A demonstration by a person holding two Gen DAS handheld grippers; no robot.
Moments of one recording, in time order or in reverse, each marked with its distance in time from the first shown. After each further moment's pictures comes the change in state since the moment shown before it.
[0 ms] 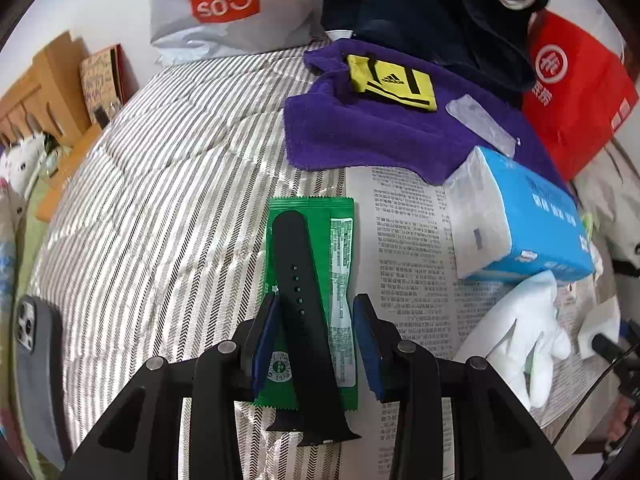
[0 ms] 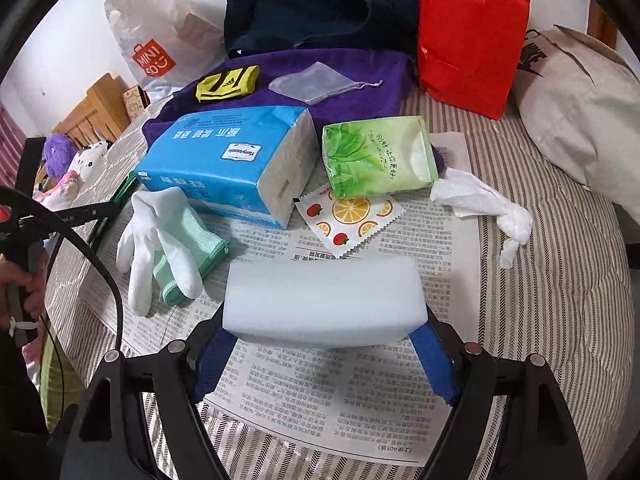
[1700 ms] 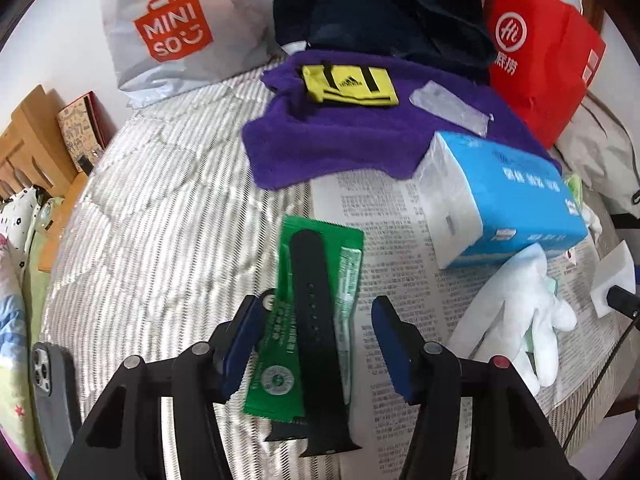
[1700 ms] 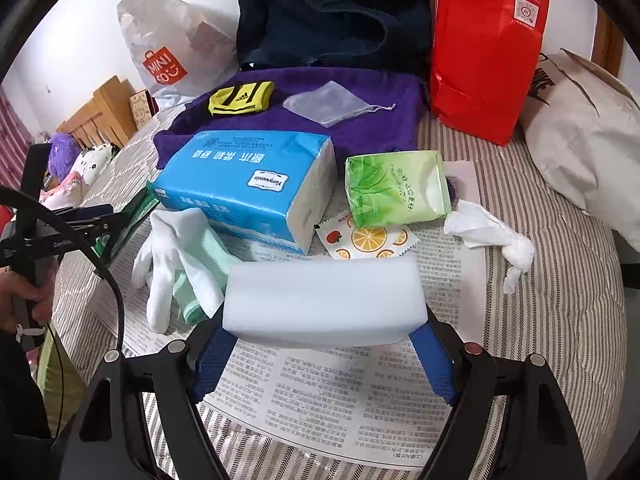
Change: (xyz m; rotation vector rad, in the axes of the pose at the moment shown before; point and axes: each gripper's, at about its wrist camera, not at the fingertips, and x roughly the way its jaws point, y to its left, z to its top) left arm 0.001 -0.027 -0.001 0.189 -0.033 0.025; right arm -0.009 0.017 0.011 -0.031 -0.040 -0.006
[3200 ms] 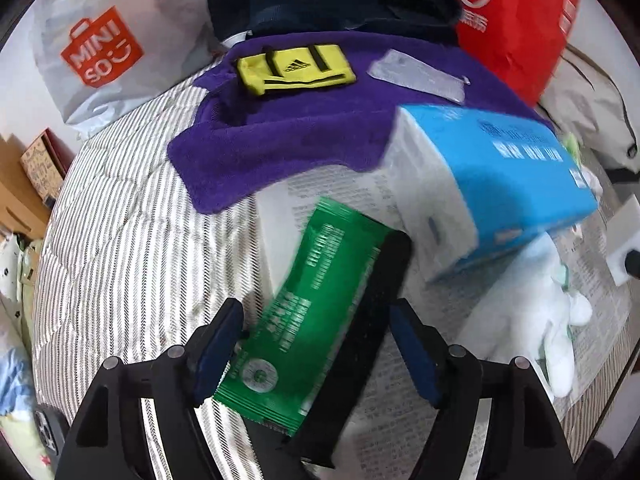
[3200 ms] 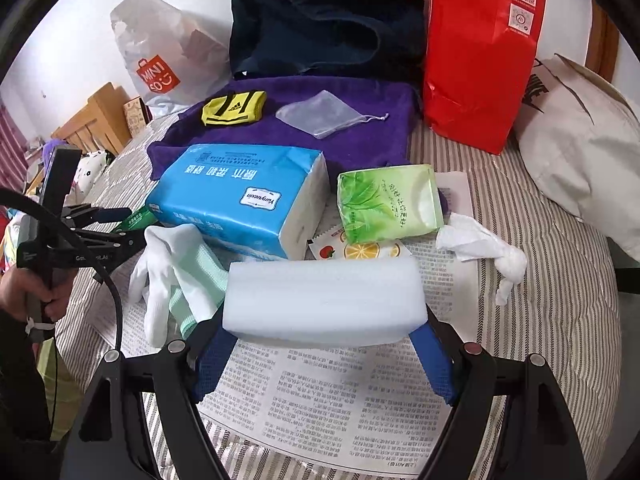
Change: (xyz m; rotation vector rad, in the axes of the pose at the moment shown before) left arm 0.025 -0.027 0.015 0.187 0.061 -0.031; right arm -0.003 0.001 0.008 0.013 -0.019 -0.023
